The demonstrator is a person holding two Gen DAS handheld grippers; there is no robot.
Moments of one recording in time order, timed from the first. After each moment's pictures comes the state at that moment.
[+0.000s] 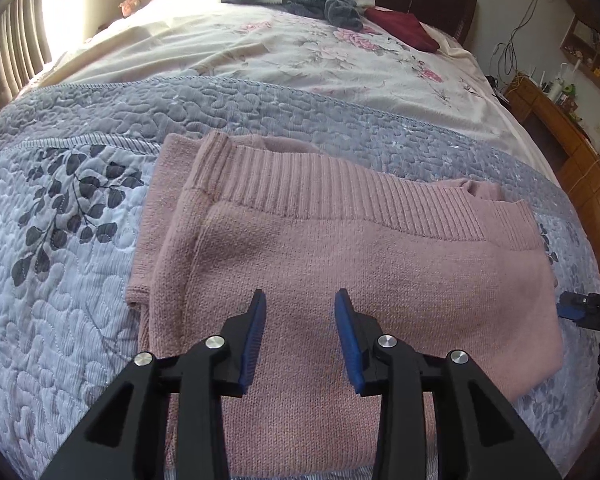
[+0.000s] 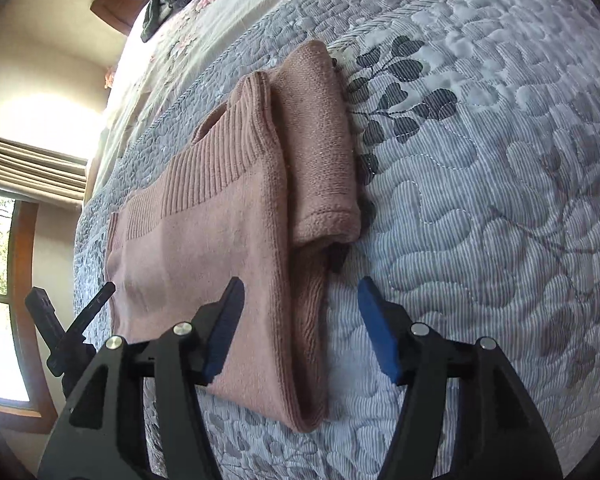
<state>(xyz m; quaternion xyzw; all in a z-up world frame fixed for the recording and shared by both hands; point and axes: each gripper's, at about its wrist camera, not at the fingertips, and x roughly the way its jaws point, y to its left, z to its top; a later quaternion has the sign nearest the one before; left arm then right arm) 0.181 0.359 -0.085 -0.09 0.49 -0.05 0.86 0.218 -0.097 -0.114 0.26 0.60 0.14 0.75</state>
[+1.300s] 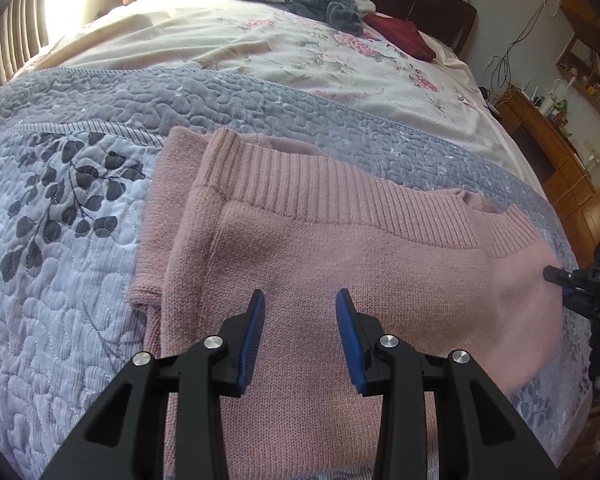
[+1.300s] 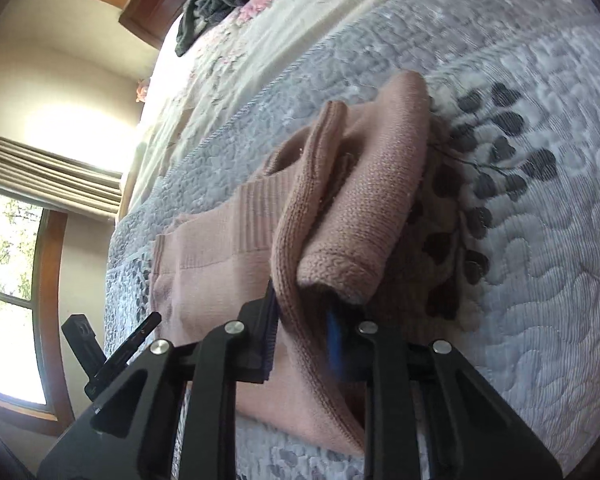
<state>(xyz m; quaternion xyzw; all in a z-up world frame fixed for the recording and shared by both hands) 0.176 0.384 -0.083 -0.13 0.49 -0.08 0.86 0.244 -0.042 -0.072 0.28 0.55 0.19 0.76</state>
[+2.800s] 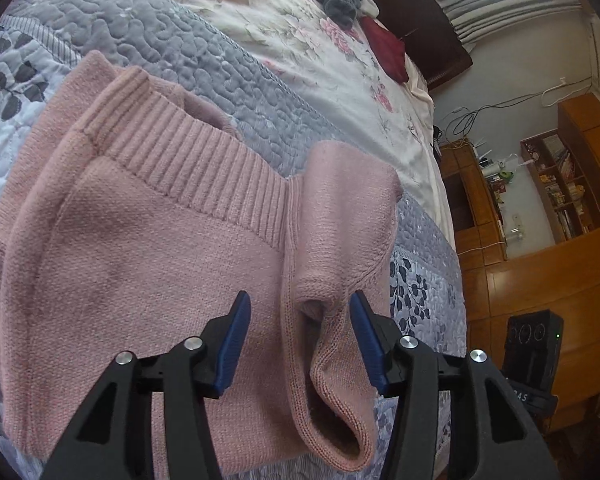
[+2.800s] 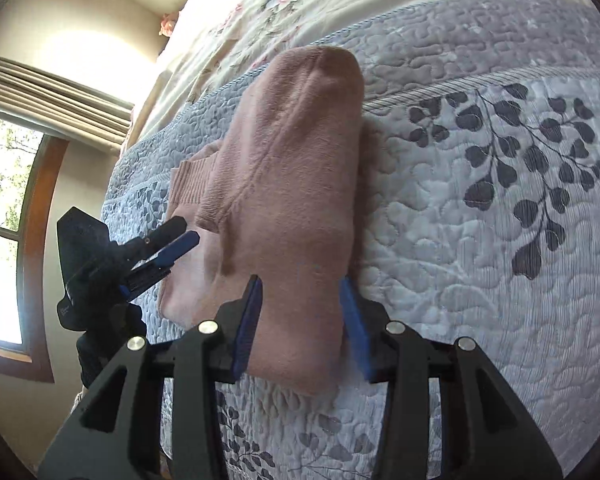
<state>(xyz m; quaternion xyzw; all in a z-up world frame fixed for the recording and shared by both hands) 0.214 0.352 -0.094 -0.35 0.50 -0.18 0.77 0.220 0.018 -0.057 0.20 0.60 0.23 0.74</state>
